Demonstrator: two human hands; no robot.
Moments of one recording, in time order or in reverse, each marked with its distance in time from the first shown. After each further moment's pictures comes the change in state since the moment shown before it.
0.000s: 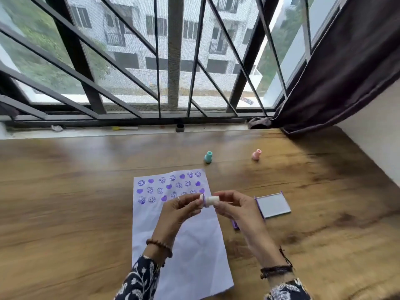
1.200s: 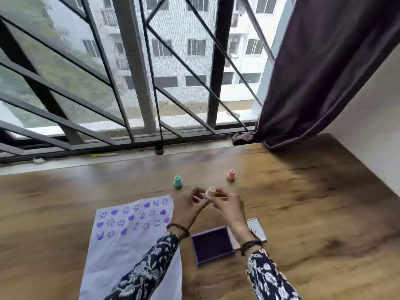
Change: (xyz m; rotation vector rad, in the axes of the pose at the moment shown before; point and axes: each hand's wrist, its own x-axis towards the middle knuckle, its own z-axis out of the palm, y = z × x) left_hand 0.113 -0.021 0.115 0.740 0.080 0.323; right_hand 0.117 0.017 -0.091 -0.180 0.112 -0.092
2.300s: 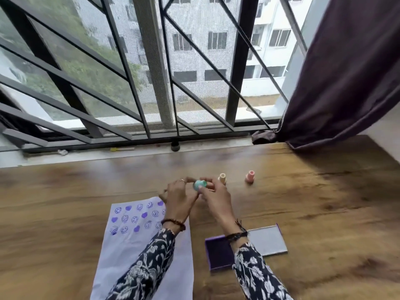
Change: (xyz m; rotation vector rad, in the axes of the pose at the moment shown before) left_hand 0.019 -0.020 -0.037 0.434 0.303 -0.099; right_hand 0.020 -0.022 0.058 0.034 -0.143 -0.038
